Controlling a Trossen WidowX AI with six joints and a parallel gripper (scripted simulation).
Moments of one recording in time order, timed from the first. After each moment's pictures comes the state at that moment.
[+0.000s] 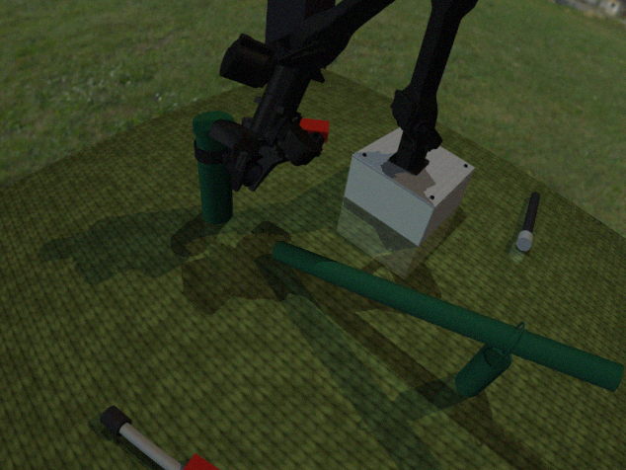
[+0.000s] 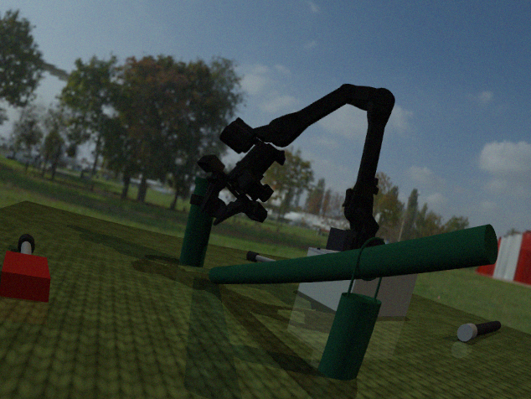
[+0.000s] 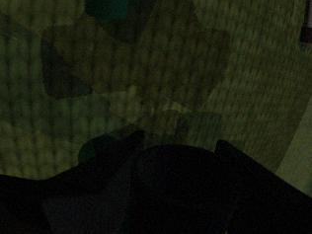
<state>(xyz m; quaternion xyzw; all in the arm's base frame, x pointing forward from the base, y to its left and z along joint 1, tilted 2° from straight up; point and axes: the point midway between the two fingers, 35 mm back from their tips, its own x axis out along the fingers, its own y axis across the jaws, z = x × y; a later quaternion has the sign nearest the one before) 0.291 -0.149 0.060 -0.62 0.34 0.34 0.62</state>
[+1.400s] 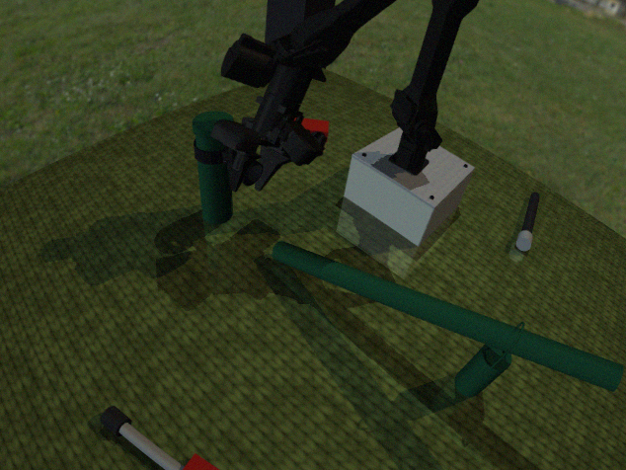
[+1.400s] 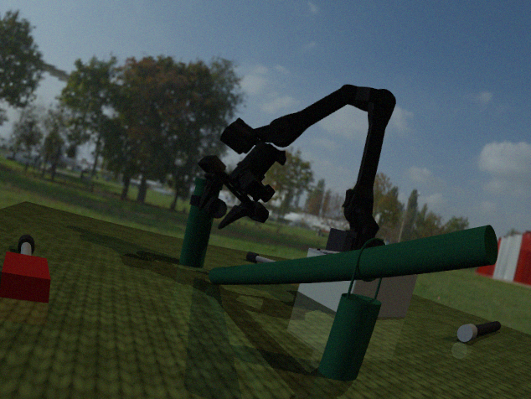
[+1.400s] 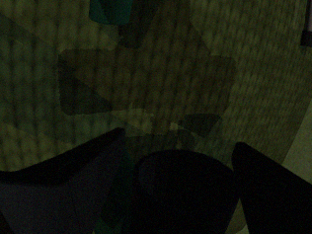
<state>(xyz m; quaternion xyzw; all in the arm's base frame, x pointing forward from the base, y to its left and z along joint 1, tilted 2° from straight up) 0.289 -0.145 0.060 -0.62 0.34 0.34 0.62</state>
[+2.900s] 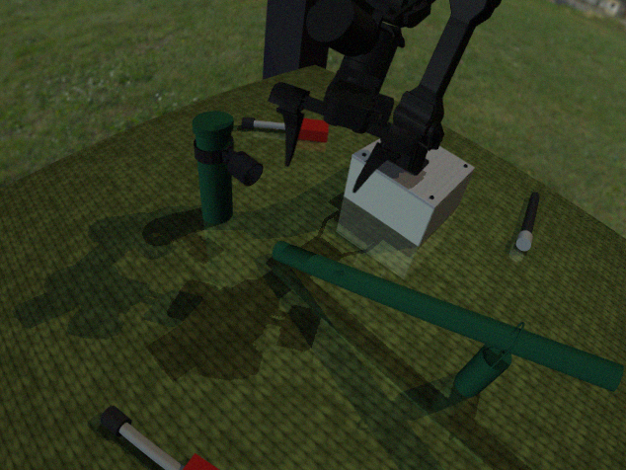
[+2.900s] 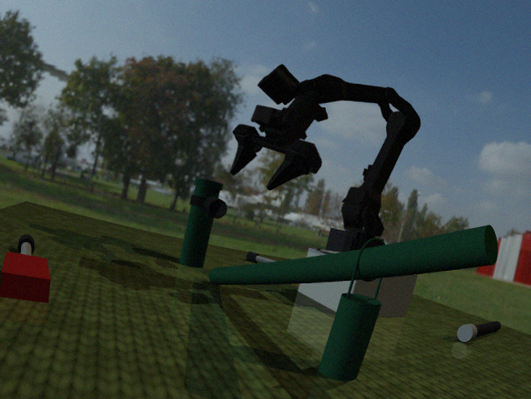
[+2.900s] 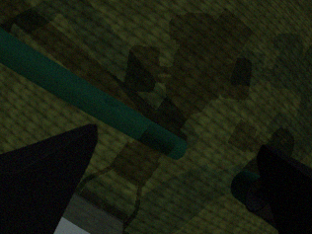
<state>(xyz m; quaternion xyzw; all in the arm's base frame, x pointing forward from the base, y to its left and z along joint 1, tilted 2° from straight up) 0.279 -0.017 0.152 -0.17 0.49 0.12 0.85</state>
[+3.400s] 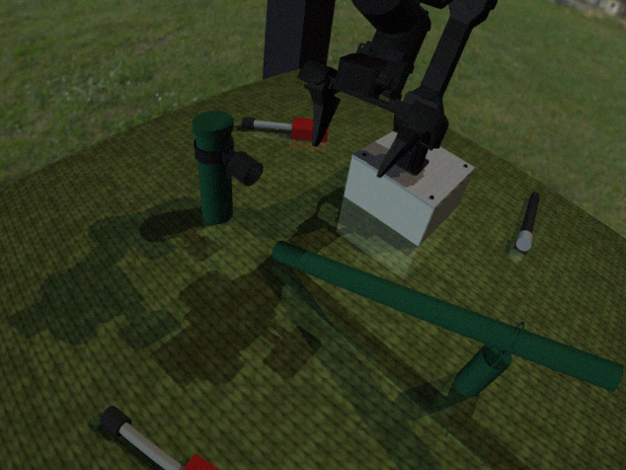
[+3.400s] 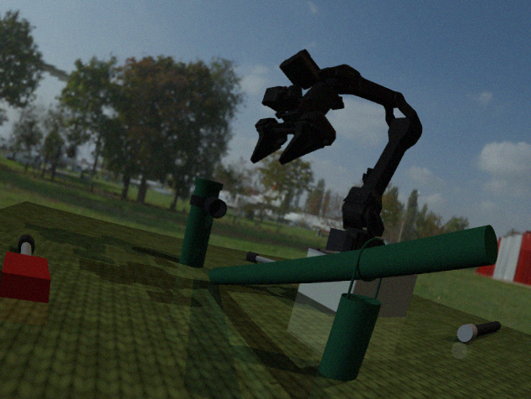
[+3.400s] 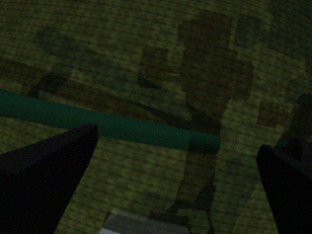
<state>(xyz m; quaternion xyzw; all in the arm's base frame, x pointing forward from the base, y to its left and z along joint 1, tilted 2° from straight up) 0.266 0.008 0.187 -0.01 0.48 0.03 0.88</state>
